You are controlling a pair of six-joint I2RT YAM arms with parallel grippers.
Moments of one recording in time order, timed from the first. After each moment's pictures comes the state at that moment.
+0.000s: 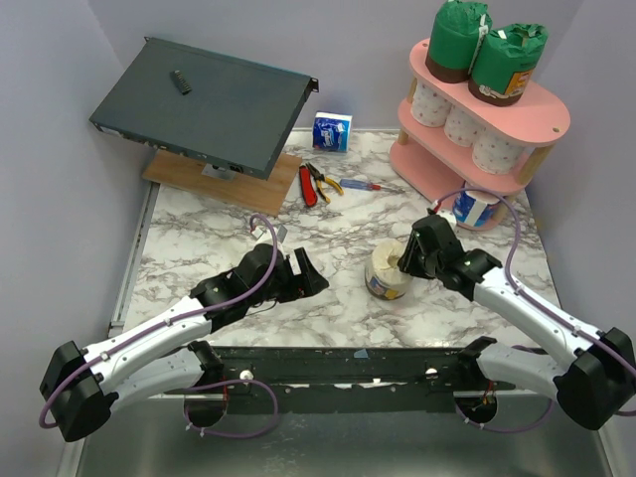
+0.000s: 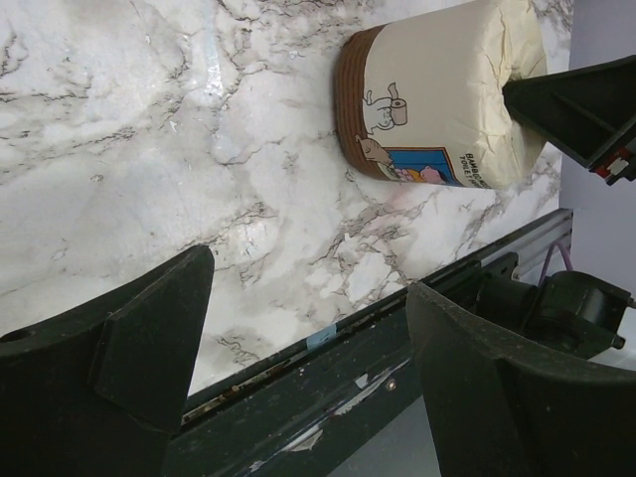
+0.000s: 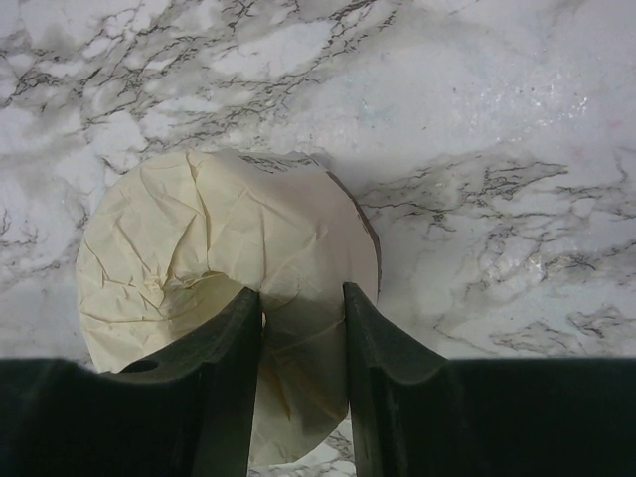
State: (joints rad) left arm -0.86 0.91 0.59 -0.29 -0.03 -0.97; right arm 0.57 1.07 0.73 -0.52 0.26 0.70
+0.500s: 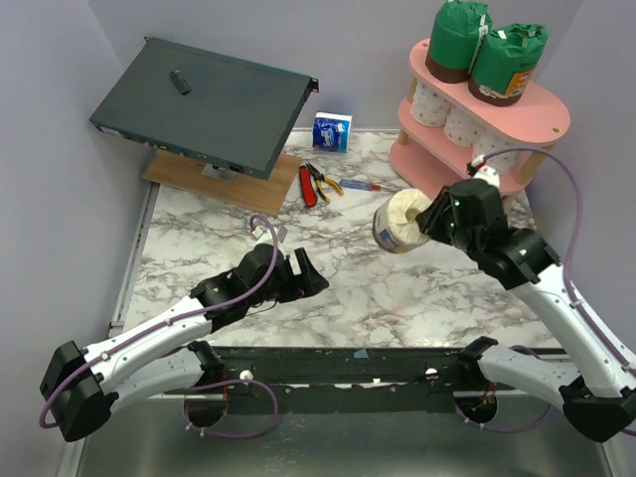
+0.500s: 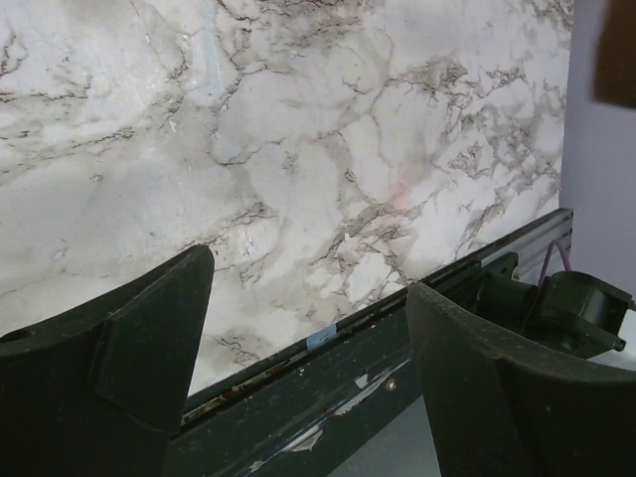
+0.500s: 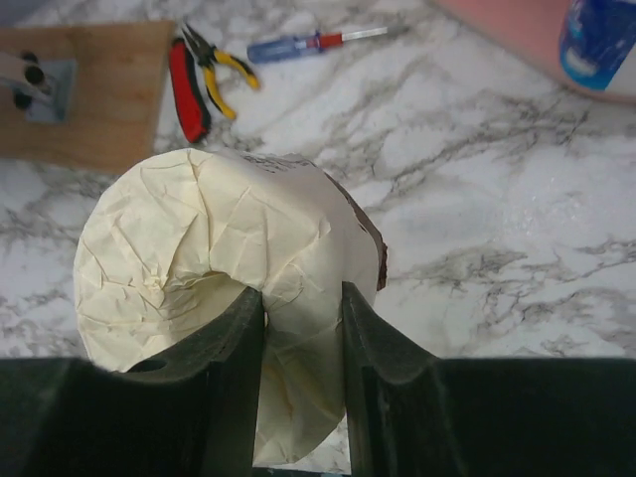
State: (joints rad) left arm -0.86 0.91 0.59 -0.29 -0.03 -0.97; right arm 0.57 0.99 1.14 -0.78 0.35 0.70
